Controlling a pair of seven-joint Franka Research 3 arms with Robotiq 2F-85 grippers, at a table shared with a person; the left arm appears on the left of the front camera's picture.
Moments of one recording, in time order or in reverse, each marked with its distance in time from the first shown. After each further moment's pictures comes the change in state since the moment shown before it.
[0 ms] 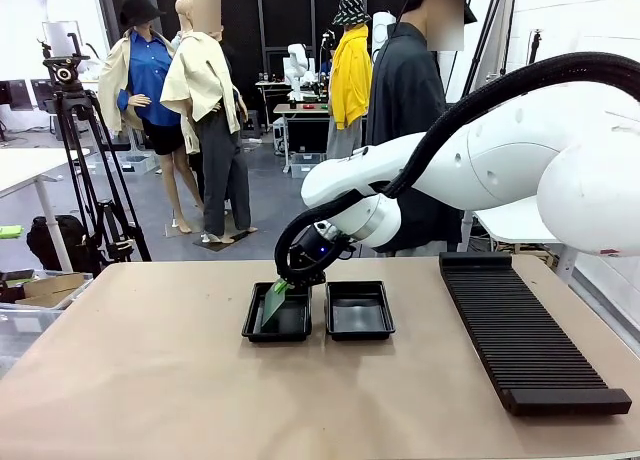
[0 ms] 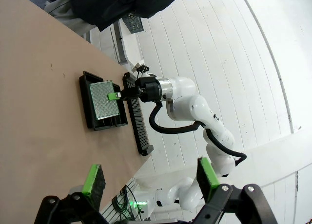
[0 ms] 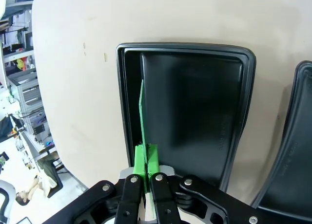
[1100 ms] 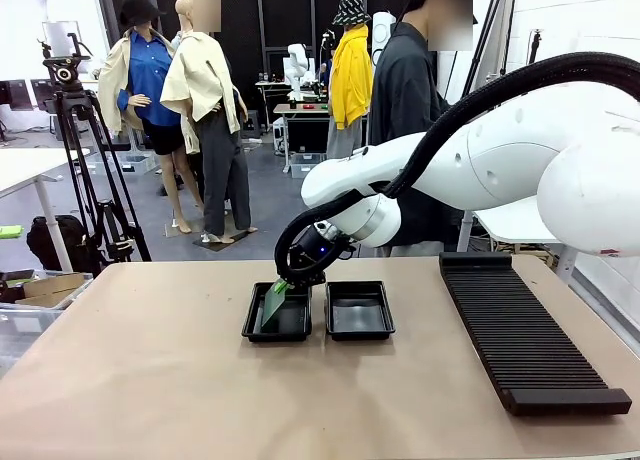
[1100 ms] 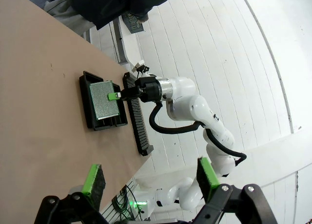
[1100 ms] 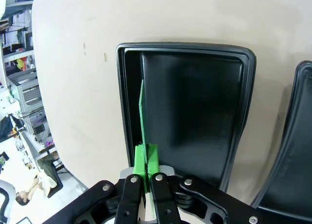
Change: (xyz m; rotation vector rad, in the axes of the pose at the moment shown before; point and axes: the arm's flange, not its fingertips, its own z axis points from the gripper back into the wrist) left arm 0.000 0.000 0.000 0.000 0.000 0.000; right arm 0.000 0.000 0.000 0.000 0.000 0.000
